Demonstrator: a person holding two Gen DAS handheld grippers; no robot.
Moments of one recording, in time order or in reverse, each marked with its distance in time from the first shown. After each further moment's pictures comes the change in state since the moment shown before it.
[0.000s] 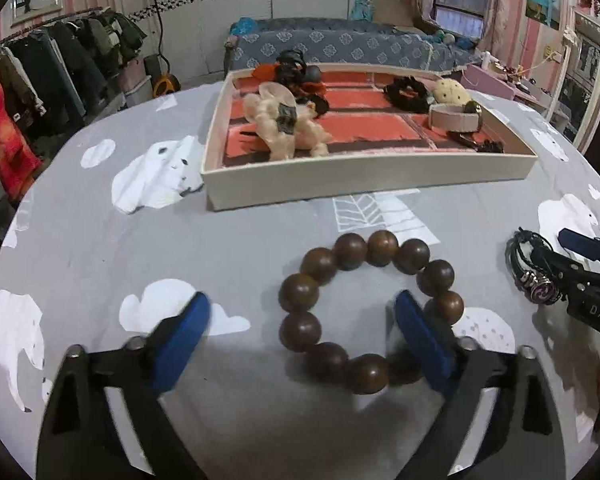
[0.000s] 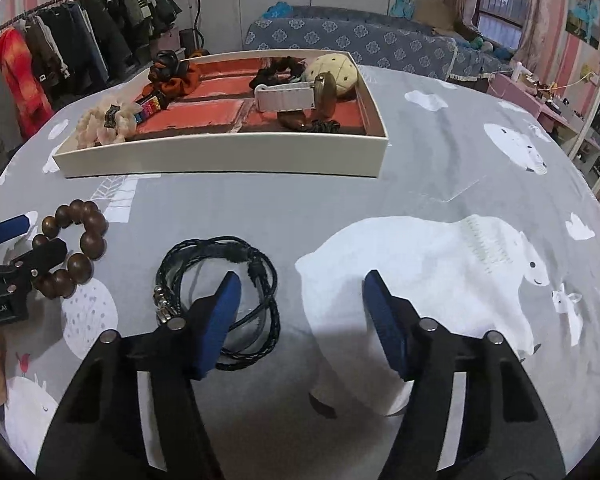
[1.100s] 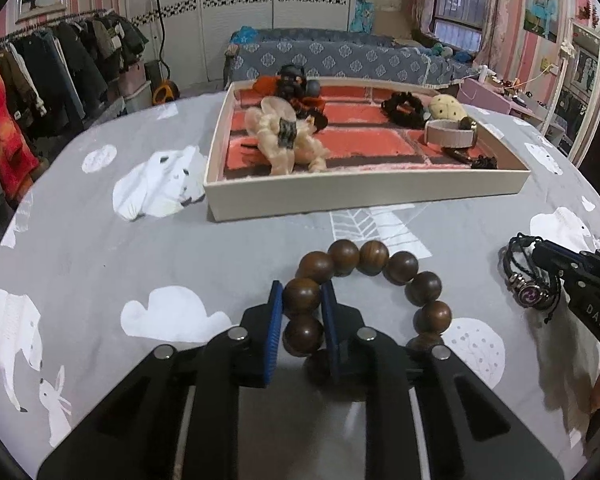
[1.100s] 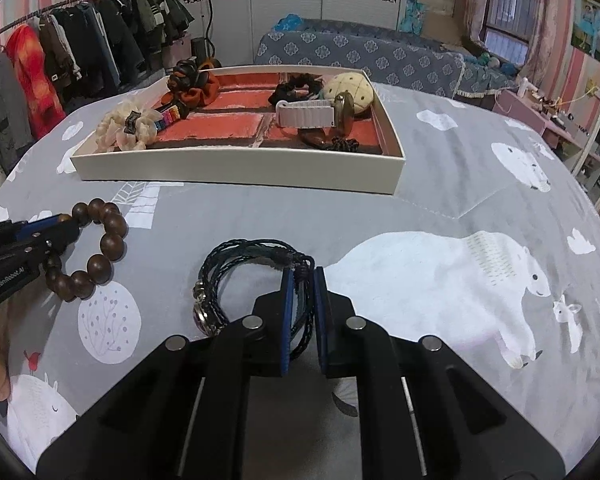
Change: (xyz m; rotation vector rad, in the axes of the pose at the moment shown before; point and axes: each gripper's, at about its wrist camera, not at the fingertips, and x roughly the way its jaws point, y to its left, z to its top) left arm -0.012 0.002 0.001 -0.017 -0.068 -0.010; right arm -0.014 0.012 -0.001 -0.036 -0.066 0.018
